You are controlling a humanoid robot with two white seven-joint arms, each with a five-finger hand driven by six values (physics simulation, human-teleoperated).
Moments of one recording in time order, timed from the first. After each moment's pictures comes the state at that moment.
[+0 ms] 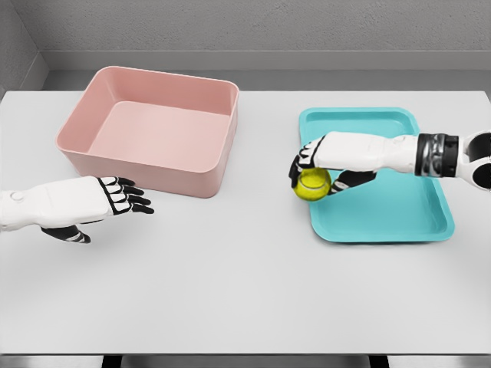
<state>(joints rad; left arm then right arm) -0.35 1.11 -0.55 -1.77 -0.35 -0.61 -0.40 -0.83 -0.82 0.94 -1.49 0.11 -0.61 0.48</state>
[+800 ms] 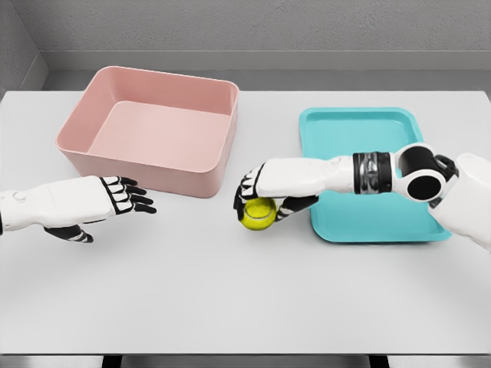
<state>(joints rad) -0.35 1.10 -0.55 -1.77 -0.35 -0.61 -0.40 -0.84 -0.64 1.03 -1.50 0.11 -0.61 0.50</state>
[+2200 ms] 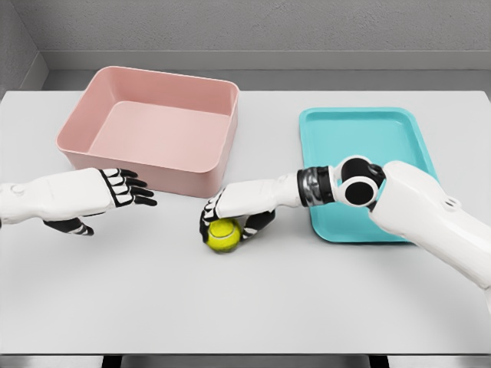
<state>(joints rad) -0.37 1.09 -0.55 -1.77 -0.35 -0.61 -0.39 -0.87 -0.42 1.14 -1.28 0.13 -0.61 0.54</state>
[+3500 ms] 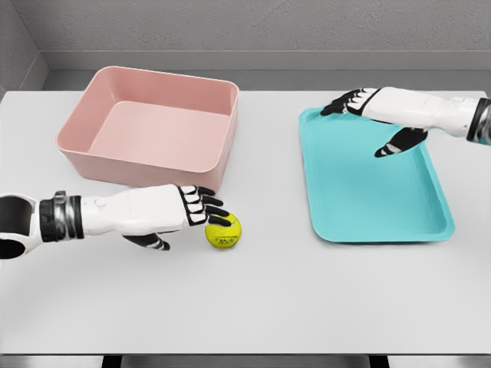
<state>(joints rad) -0.51 0.86 -0.77 -1.77 -0.38 -0.61 -0.34 -0.91 -0.92 0.93 -1.34 0.06 -0.61 0.40</state>
